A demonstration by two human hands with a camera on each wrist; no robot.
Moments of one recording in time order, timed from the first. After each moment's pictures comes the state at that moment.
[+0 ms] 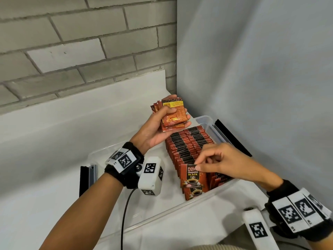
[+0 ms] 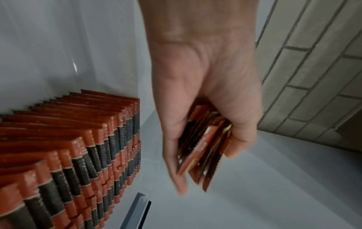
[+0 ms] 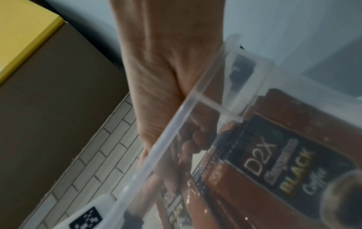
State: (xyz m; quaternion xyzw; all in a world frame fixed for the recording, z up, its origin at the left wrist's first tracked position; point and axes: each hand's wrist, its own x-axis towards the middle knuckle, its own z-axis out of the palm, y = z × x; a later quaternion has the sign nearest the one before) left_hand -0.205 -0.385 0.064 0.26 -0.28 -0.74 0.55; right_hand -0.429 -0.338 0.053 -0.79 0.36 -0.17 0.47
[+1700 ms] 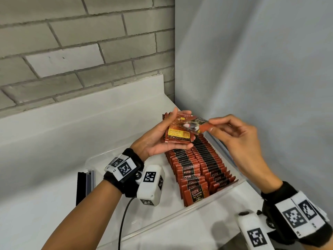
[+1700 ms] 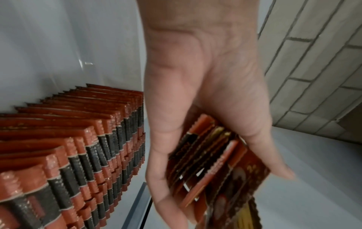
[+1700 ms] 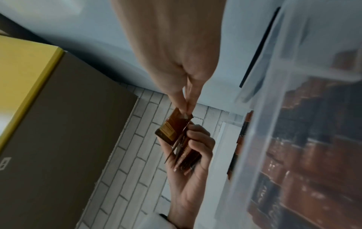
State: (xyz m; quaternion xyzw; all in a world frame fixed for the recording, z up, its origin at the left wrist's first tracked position) left_hand -0.211 -0.381 0.063 0.27 -0.34 -0.80 0.41; right_hand -0.413 -0.338 0.087 -0.56 0.42 -0.54 0.46
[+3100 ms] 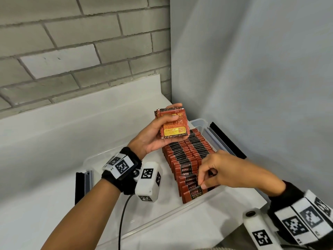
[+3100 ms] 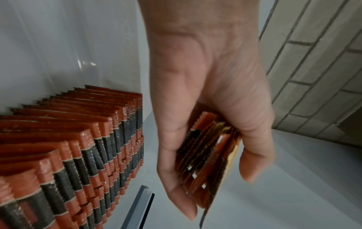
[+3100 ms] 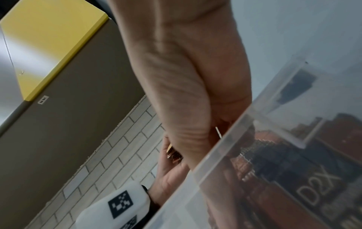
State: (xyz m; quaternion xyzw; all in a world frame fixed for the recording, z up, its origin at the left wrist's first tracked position) left_hand -0.207 -0.386 0.060 0.26 -0.34 -0.77 0.47; right_hand -0.426 -0.325 0.077 -0.87 0.36 0.01 0.35
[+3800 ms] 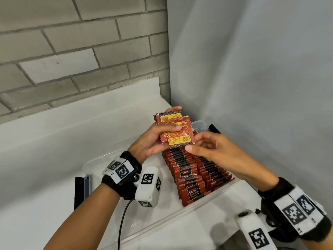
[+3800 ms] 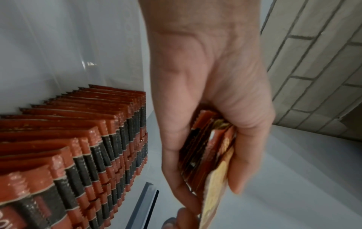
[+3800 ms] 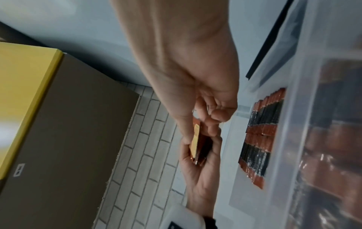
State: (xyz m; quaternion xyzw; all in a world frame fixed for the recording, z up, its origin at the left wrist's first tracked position) left_hand -0.213 -0.384 0.060 0.25 -0.39 -0.75 0.47; right_hand -0.411 -0.336 0.082 -0.67 0.45 -0.28 0.52
